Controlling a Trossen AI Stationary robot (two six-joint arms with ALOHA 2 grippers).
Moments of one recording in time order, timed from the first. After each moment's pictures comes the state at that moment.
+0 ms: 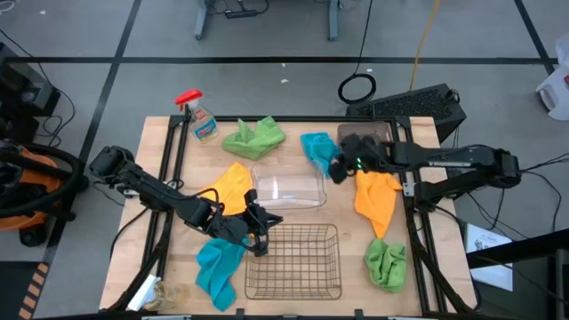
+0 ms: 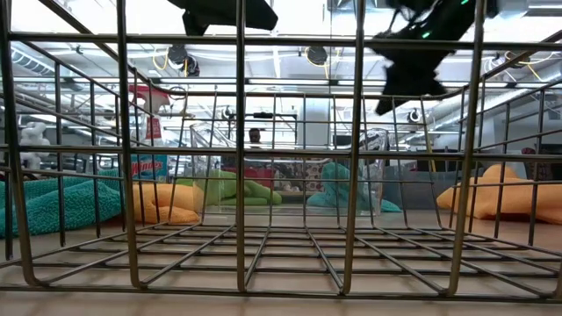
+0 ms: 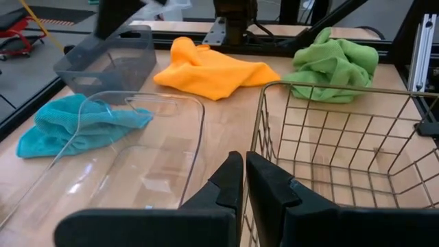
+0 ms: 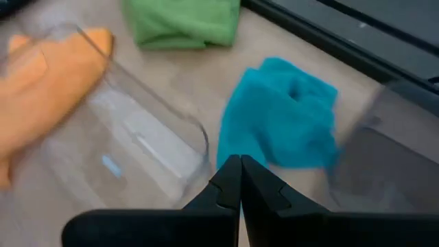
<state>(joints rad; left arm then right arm) -0.45 1.52 1.00 0.00 -0.58 -0.28 -0.19 1.20 0.90 -0.52 0.32 0.56</state>
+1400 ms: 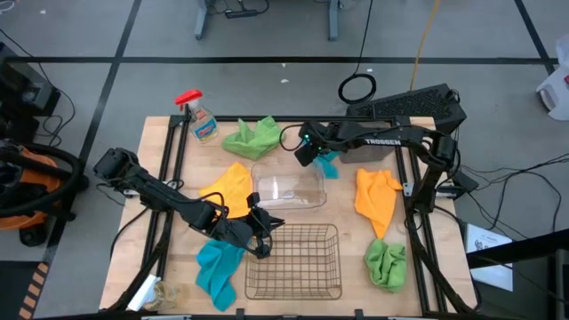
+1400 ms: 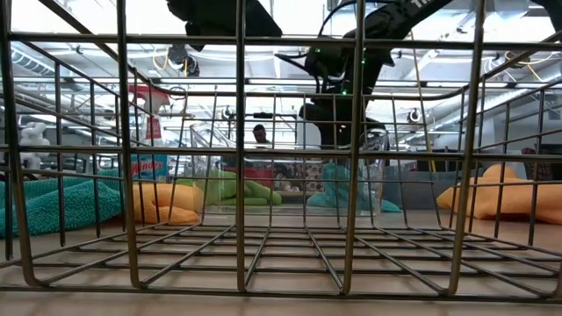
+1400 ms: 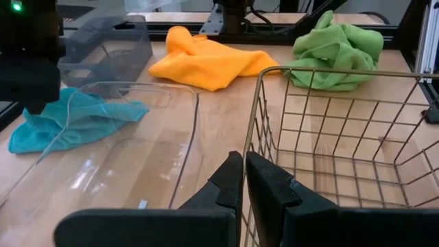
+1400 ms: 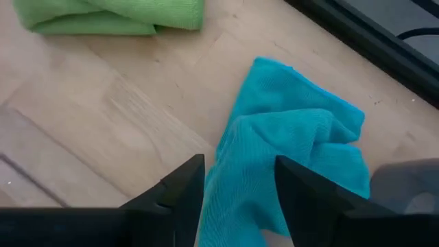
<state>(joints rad) -0.45 1.57 1.00 0.02 -0.58 -0.28 -0.38 1.80 1.30 -0.61 0.26 0.50</state>
